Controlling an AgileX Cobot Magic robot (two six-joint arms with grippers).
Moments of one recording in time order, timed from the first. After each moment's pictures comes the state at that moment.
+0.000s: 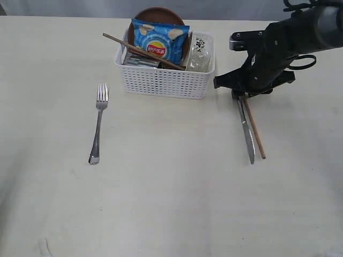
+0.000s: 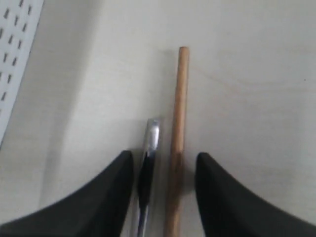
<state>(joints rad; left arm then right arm) -0.13 0.00 0.00 0.04 0.36 -0.08 0.31 2.05 -1.17 -0.13 0.41 0.25</state>
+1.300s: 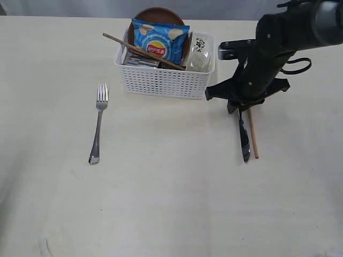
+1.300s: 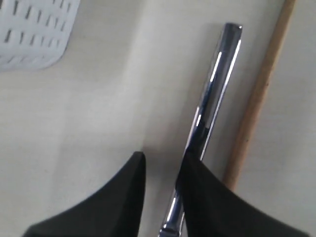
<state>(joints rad) -0.13 0.00 0.00 0.04 0.36 -0.08 0.37 2.00 -1.16 0.01 0.60 0.13</state>
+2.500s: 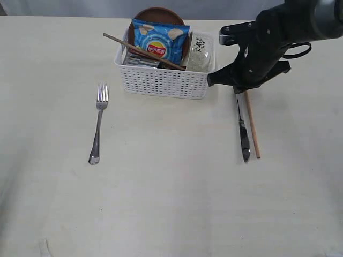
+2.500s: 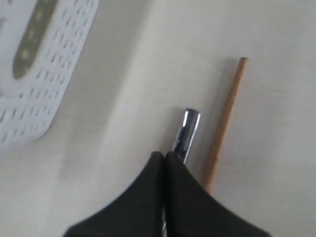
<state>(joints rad) -0.13 0.00 0.00 0.04 0.36 -0.08 0.36 2.01 -1.22 -0.17 0.52 0.23</state>
